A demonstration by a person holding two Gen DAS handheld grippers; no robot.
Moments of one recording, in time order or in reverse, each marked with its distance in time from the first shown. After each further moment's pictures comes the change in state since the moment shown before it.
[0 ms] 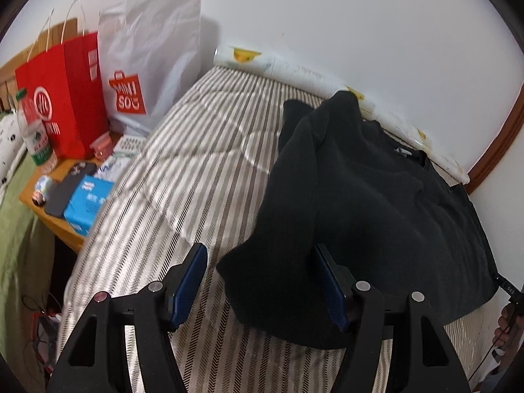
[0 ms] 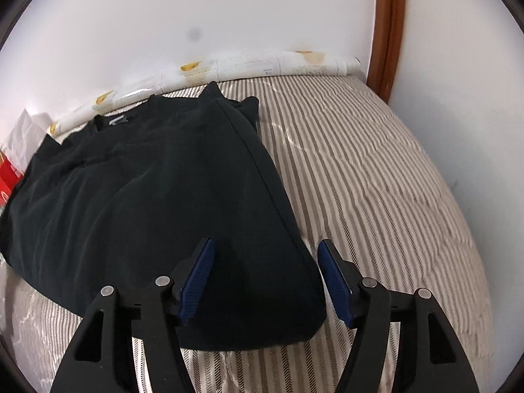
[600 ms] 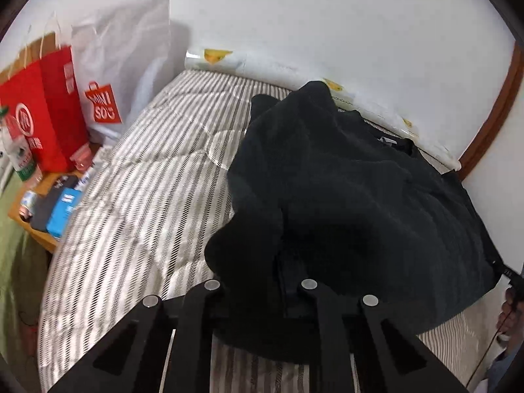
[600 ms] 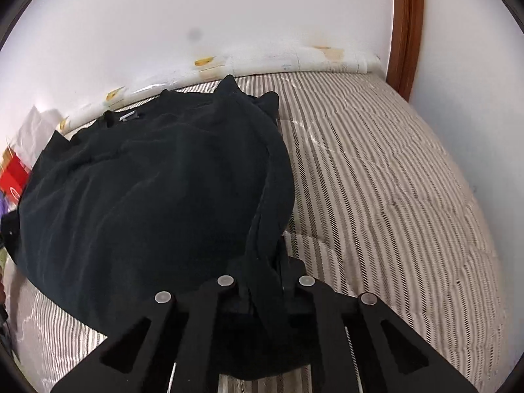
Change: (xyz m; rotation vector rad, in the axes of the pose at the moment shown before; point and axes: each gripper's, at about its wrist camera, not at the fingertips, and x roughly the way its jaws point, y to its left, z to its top) left arm 0.002 -0.031 -0.005 0.078 -0.022 -0.021; right arm 0.013 0.008 0.004 -0.037 0.011 0.047
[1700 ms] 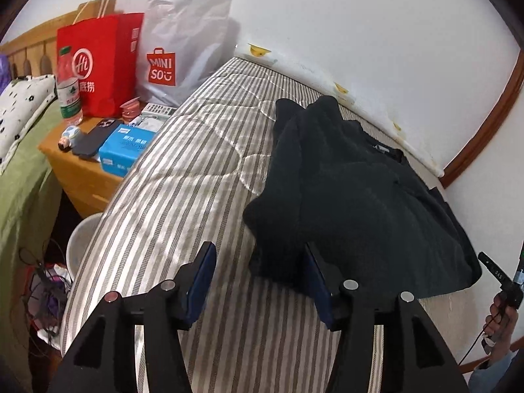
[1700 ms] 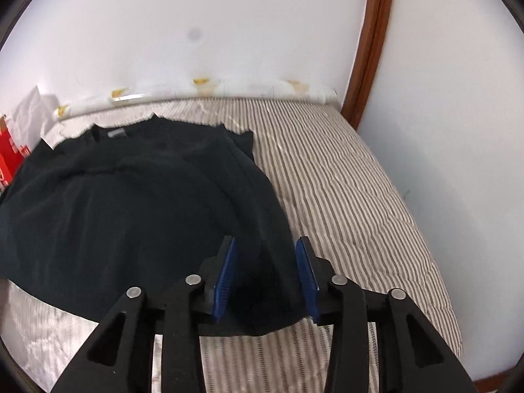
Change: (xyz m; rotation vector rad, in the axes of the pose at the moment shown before) left arm -0.101 0.048 -0.088 -0.151 0.007 -0.046; right arm -0.106 0.033 -0.050 -0.055 -0.118 -0.194
